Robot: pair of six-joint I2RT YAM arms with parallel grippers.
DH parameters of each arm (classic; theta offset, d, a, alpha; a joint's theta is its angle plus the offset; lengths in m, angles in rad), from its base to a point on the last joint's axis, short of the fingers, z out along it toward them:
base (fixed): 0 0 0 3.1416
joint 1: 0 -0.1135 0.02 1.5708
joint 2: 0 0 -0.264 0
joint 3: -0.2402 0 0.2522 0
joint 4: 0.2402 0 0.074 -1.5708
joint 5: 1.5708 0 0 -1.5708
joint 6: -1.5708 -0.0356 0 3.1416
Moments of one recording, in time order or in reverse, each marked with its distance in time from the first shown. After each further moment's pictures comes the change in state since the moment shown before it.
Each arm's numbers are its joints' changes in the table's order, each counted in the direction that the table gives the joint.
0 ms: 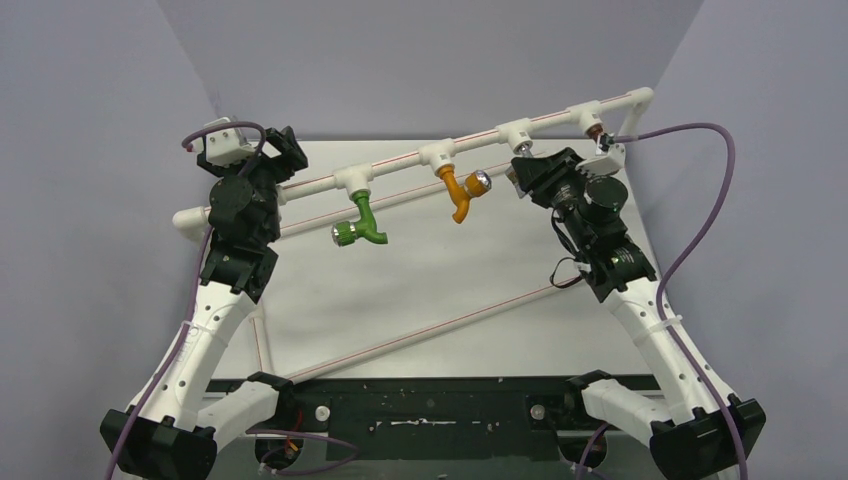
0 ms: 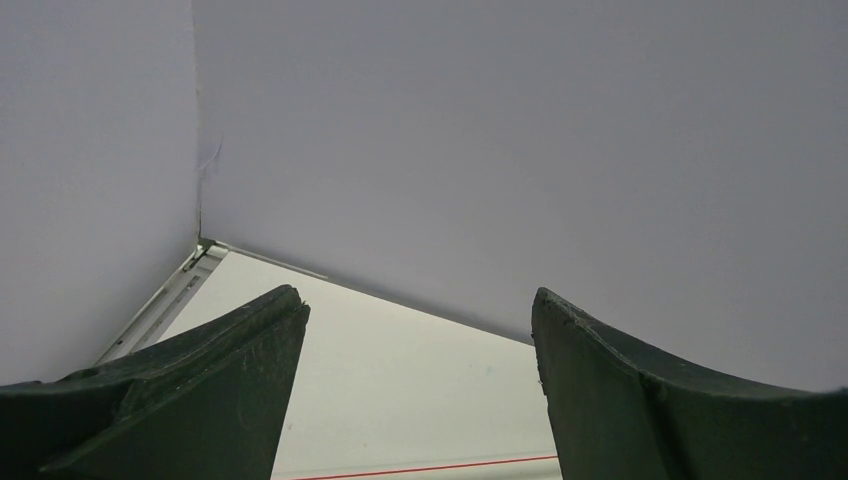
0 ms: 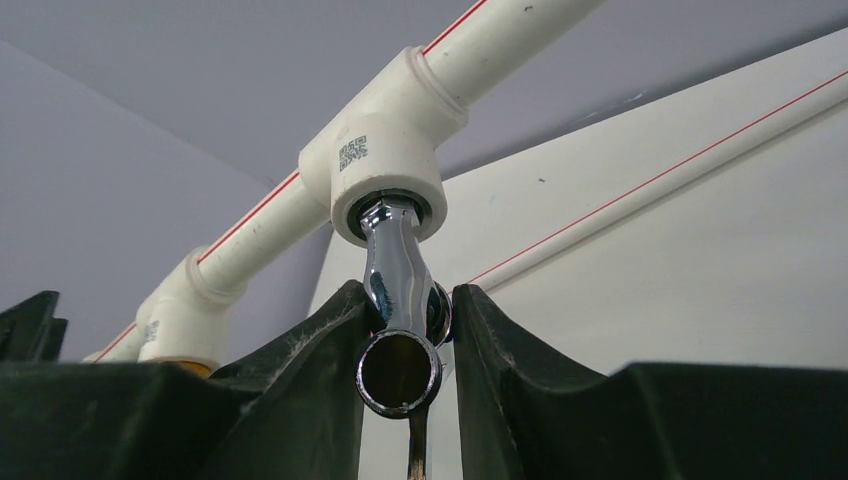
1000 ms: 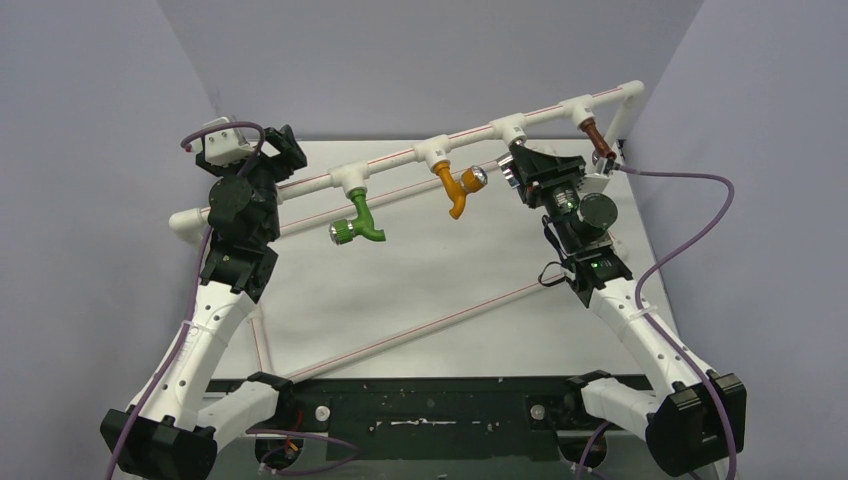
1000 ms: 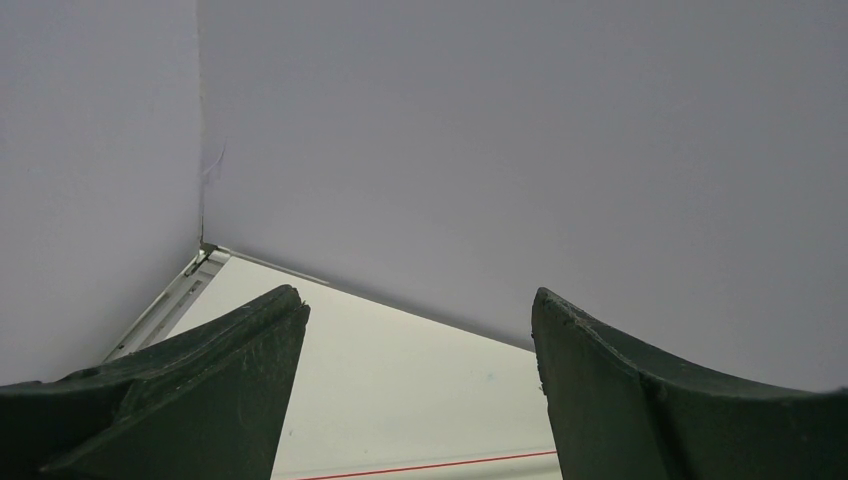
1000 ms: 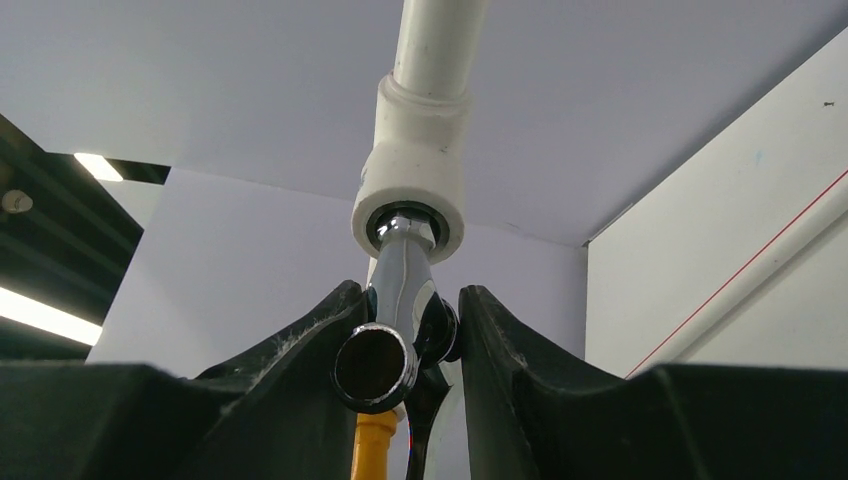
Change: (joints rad) left arm -0.002 0.002 0.000 -0.013 -0.006 -0.004; right arm 0.031 0.044 0.224 -0.480 -0.066 -0.711
